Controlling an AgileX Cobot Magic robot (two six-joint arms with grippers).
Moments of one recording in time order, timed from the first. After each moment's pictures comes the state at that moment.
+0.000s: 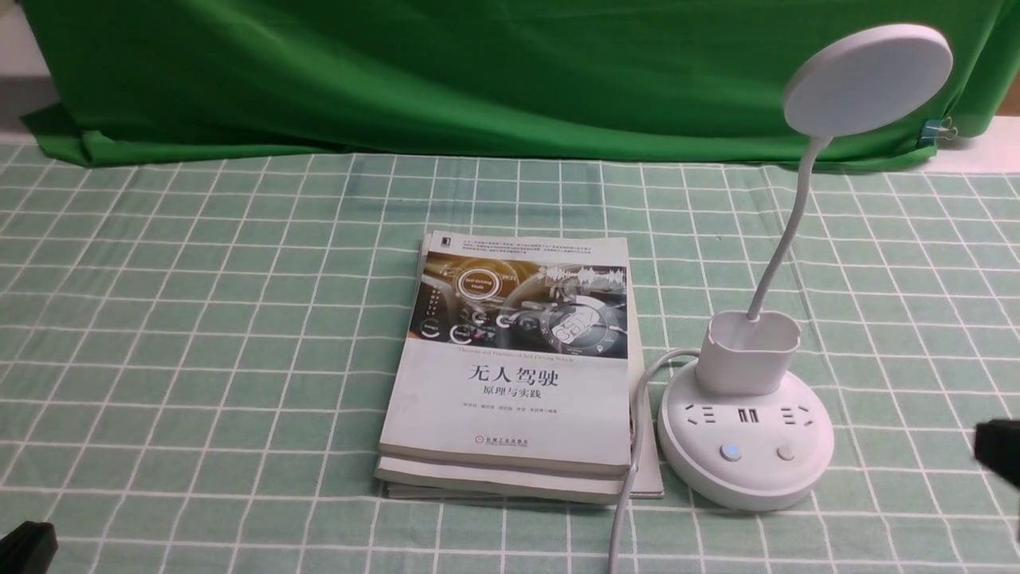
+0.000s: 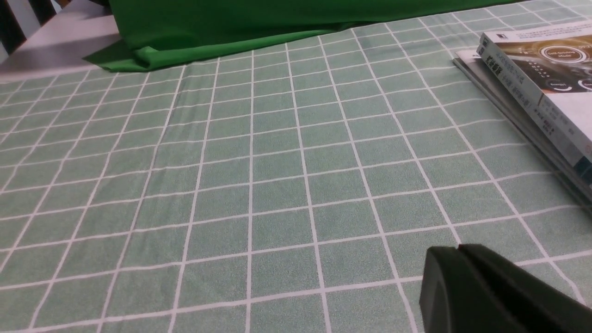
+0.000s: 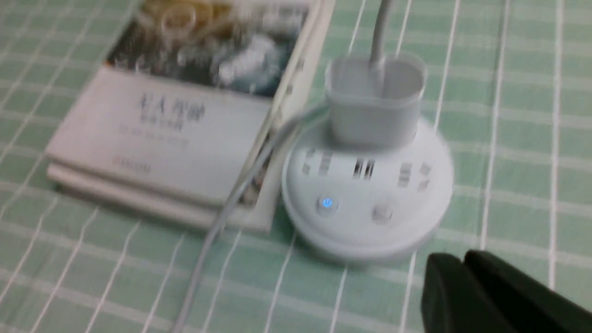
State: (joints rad) right arm 0.30 0.61 -0.53 0.07 0.60 0.05; left arm 0.02 0.00 0.01 -0.17 0.31 0.39
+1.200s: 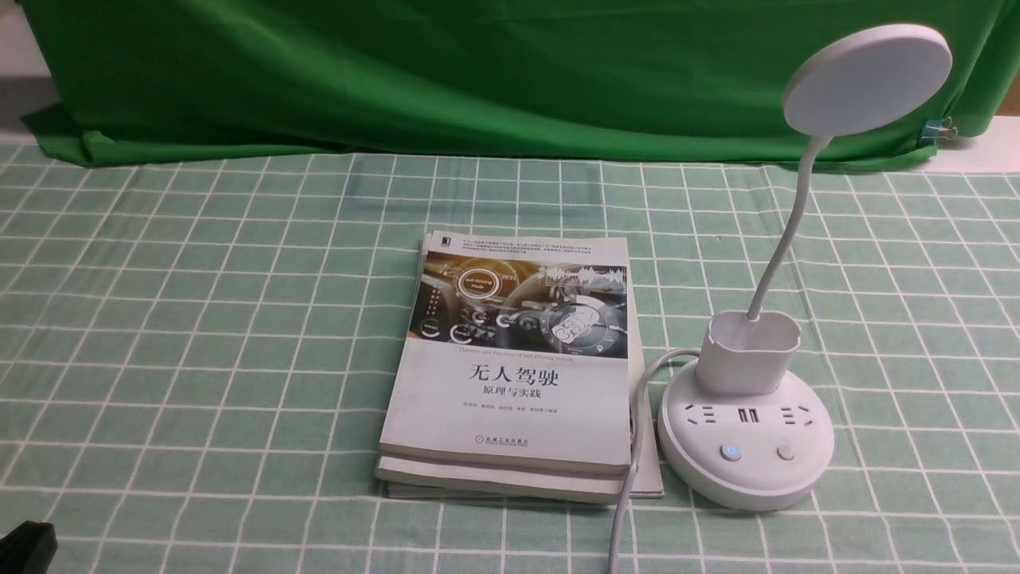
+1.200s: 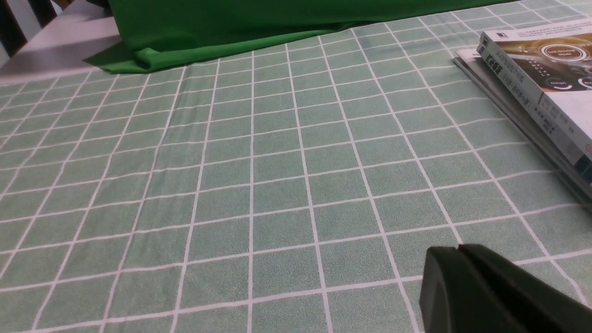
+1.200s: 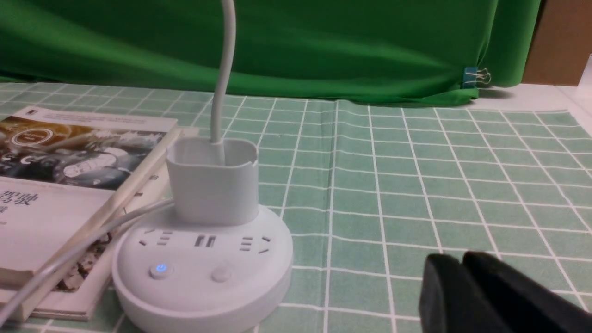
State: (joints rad) right arm 0.06 0.00 0.01 0.05 0.25 -0.12; left arm 0.02 0.00 0.01 -0.16 0.31 0.39
